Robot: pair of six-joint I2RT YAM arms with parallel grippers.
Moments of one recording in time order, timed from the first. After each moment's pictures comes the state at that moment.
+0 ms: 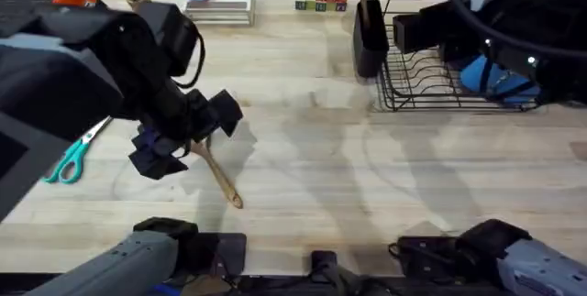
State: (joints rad) left arm -0.12 1.20 0.93 -1.26 -0.02 -0.91; right arm 0.42 1.04 1.01 -0.52 0.41 -0.04
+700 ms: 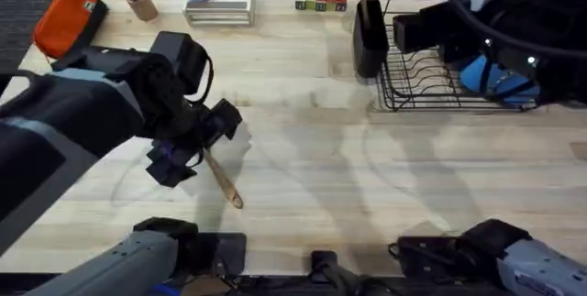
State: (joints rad) left arm -0.12 1.20 0.77 -1.06 -0.04 -1.05; right arm 0.42 1.04 1.01 -0.52 0.41 -0.04
